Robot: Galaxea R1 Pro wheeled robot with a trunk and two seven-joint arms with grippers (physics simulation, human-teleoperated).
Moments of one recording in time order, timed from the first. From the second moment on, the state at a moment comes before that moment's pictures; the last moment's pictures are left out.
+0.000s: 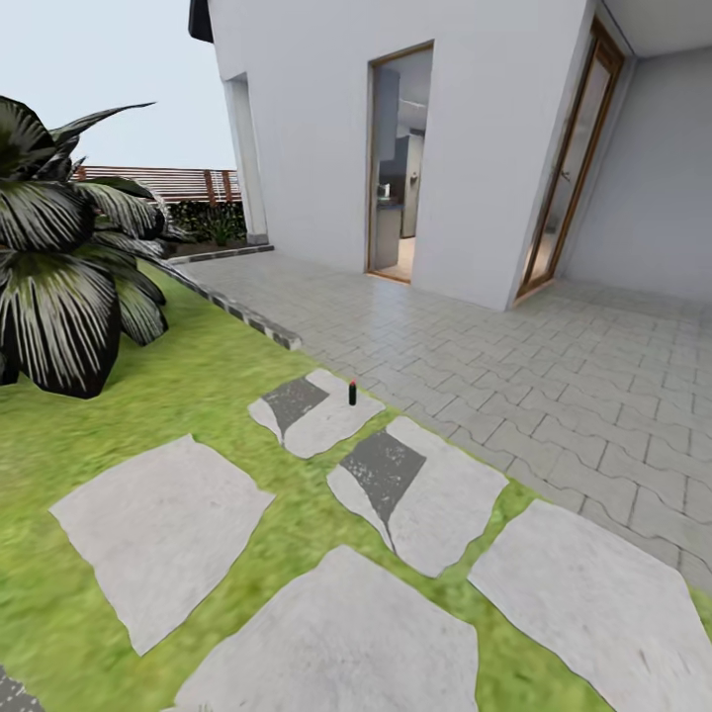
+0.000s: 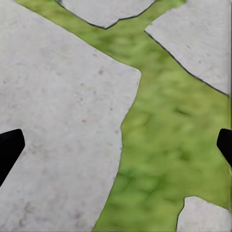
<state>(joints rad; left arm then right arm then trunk) -0.22 0.06 0.14 -0.32 0.02 -0.34 0.00 -0.12 -0.05 0.00 -0.45 0.01 -0.39 -0.01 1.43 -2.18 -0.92</state>
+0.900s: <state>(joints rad) -0.21 0.06 0.14 -0.32 0.02 -0.34 0.00 -0.12 -0.05 0.00 -0.45 0.01 -0.39 -0.01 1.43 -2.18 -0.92</state>
